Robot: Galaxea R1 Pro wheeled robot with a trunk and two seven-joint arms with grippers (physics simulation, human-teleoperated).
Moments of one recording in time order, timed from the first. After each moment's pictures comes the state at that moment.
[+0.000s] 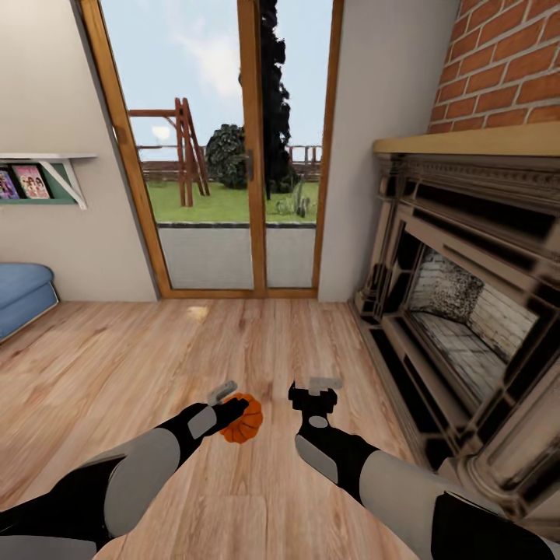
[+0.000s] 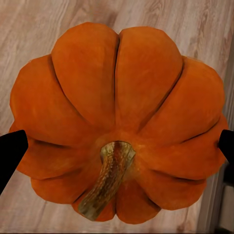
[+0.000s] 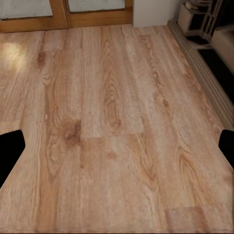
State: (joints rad) left arm -0.96 -0.11 0.26 -0.02 0.29 0.18 0.02; right arm -0.86 0.13 1.17 -0.46 -1.05 -0.21 -0.63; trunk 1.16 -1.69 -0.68
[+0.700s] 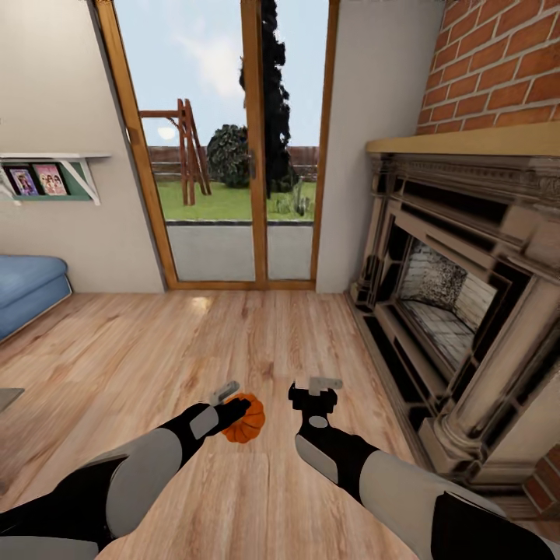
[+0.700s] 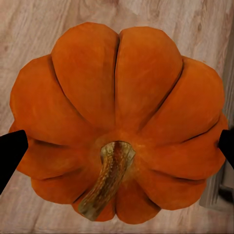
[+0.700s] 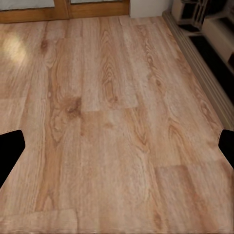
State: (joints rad) left arm -0.96 -0.12 0.26 -0.02 0.29 0.18 0.02; right arm -0.86 0.13 1.17 -0.45 -1.05 -0.21 -0.63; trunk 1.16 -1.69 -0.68
